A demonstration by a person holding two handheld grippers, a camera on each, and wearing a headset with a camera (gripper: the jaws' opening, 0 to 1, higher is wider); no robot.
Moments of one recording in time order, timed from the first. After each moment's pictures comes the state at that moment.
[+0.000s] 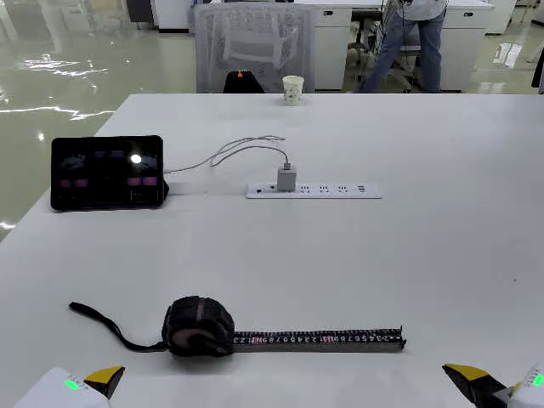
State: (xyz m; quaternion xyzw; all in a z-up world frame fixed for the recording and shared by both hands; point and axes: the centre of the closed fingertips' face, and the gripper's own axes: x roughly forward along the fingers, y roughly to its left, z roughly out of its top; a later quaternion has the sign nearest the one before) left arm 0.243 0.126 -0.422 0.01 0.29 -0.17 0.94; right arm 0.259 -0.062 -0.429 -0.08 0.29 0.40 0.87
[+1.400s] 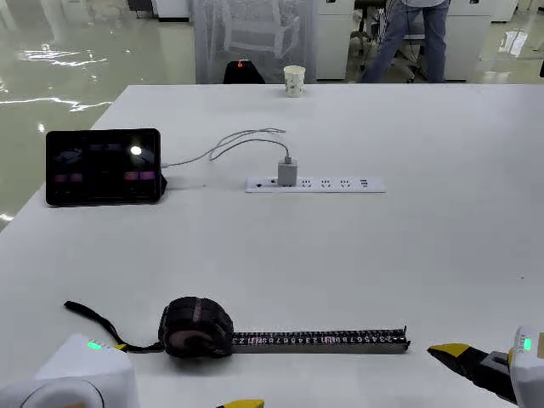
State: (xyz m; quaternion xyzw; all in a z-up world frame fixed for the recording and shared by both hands) left arm 0.288 0.134 -0.434 -0.01 0.29 -0.13 0.95; right arm 0.284 -0.075 -0.457 -0.13 0.31 0.51 0.79
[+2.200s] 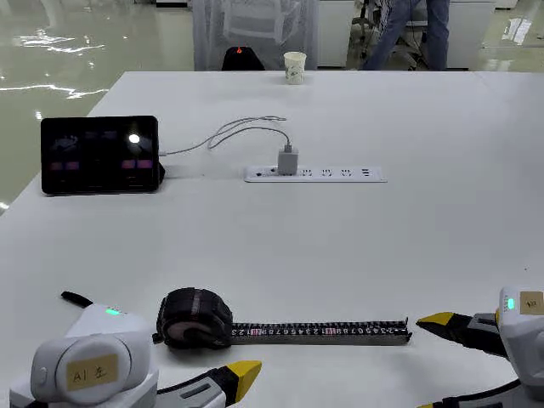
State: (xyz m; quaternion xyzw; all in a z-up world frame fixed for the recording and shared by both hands) left arm 0.314 0.144 -0.450 -0.01 0.30 -0.10 0.95; right arm 0.323 -0.086 -0.476 -0.19 0.30 0.55 0.75
